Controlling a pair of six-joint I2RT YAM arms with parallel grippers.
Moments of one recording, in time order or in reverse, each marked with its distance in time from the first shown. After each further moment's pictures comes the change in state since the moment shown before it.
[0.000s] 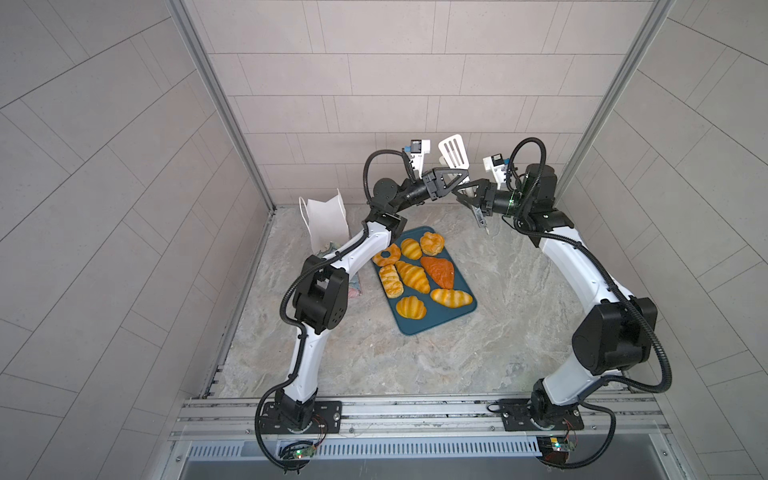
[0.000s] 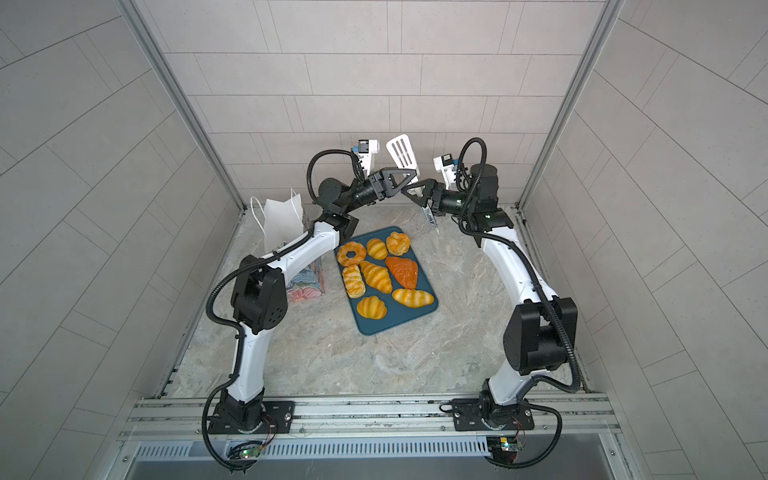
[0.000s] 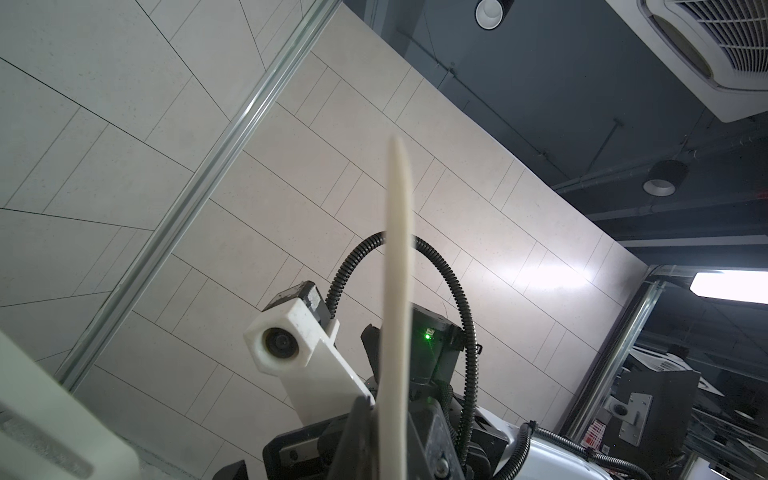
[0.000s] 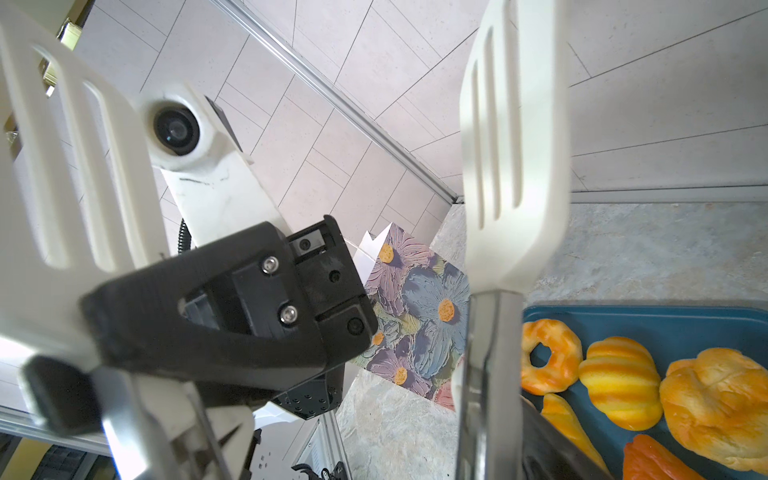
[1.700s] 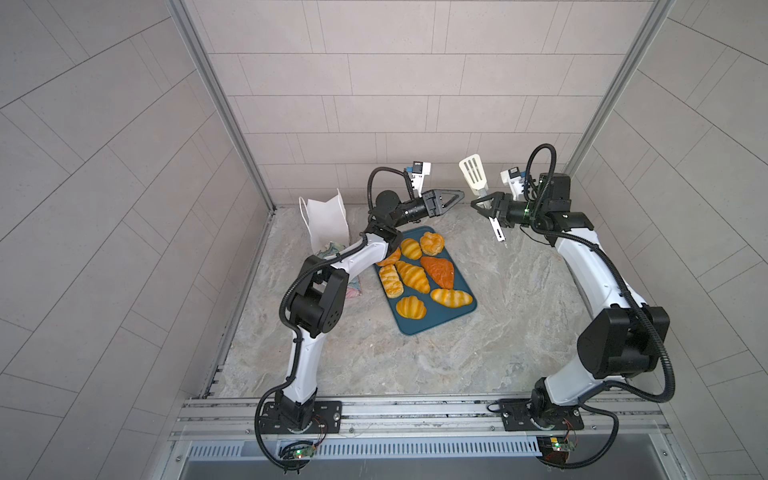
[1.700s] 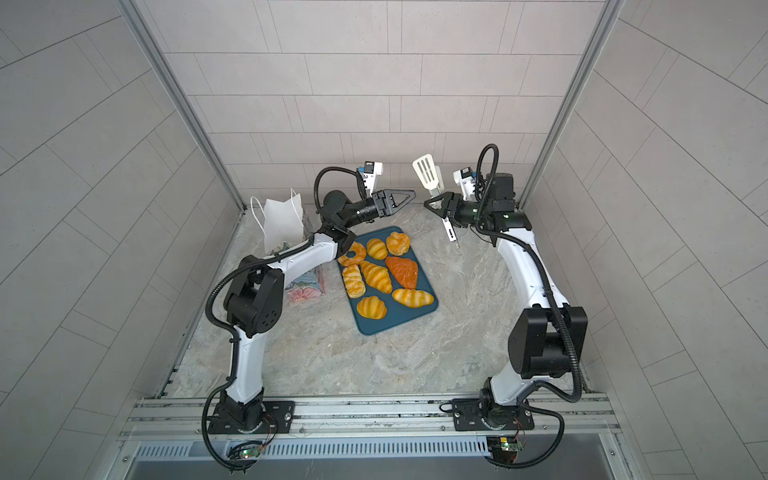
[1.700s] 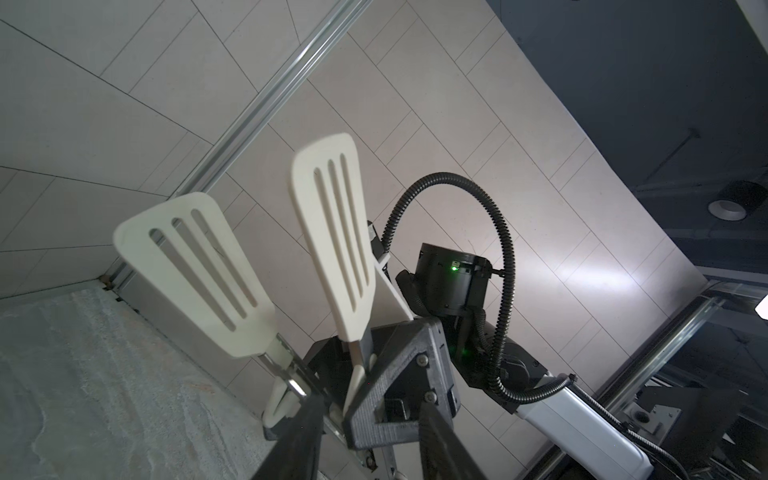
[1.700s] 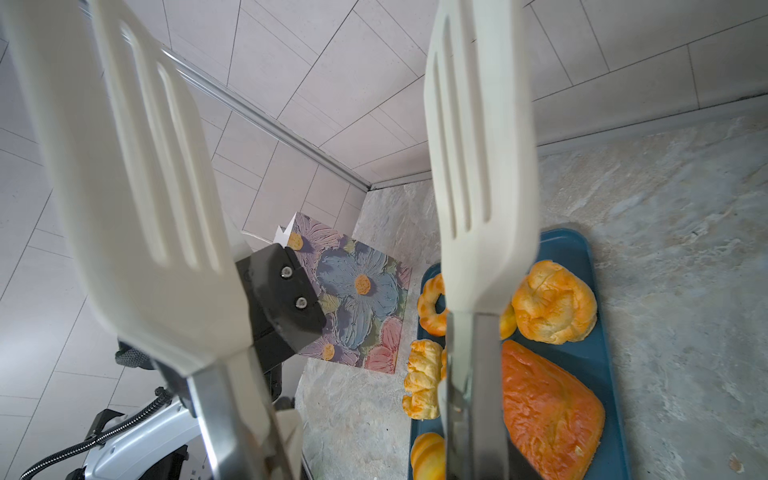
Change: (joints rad) left arm 0.010 -0.056 -0.243 -0.077 -0.005 0.054; right arm -0.113 -0.042 -0.006 -0.382 0.098 -0.247
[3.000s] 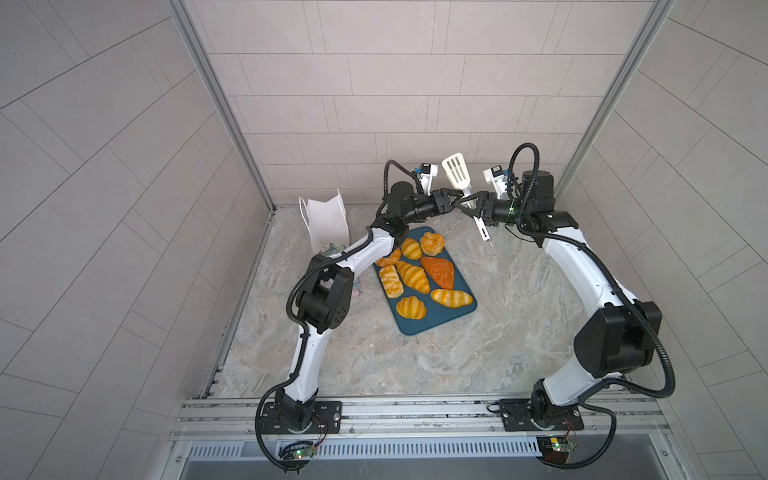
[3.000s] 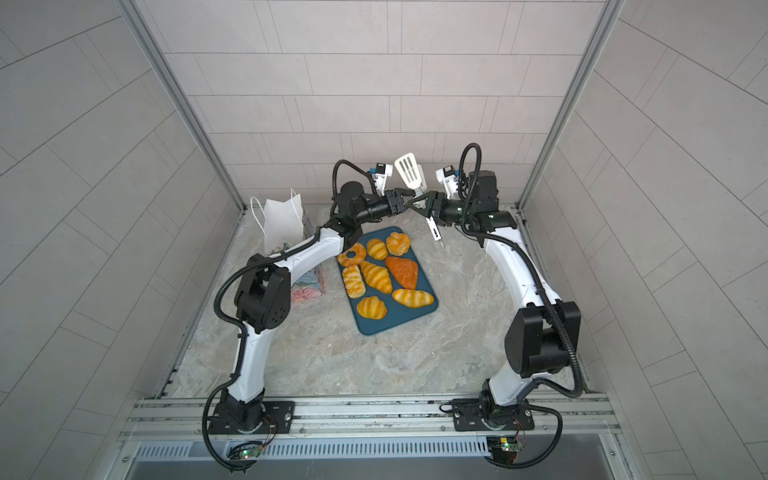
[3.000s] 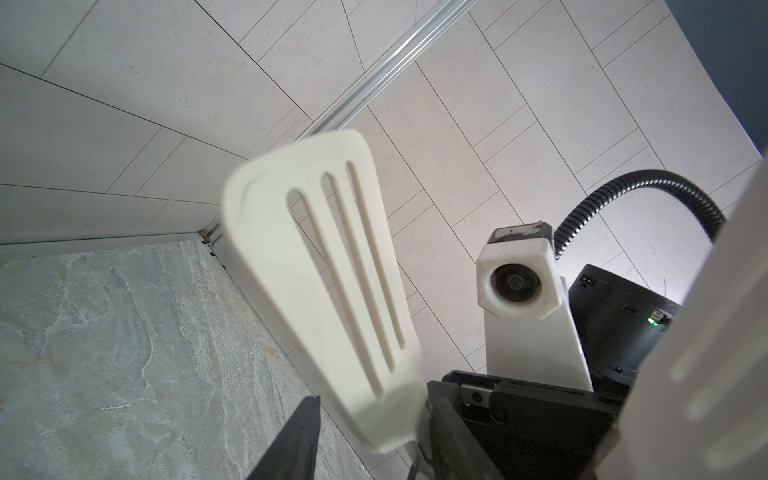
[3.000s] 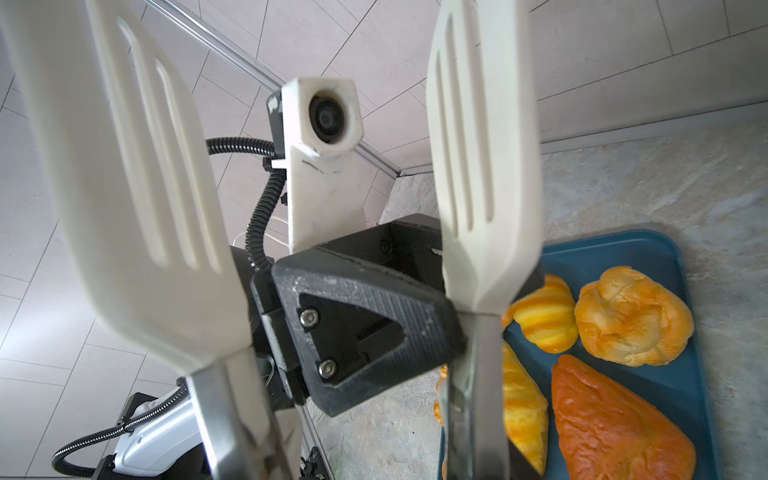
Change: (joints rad) left arm -0.016 0.076 0.166 -0.357 -0.106 0.116; right arm 0.109 0.022 0.014 0.075 0.002 0.071
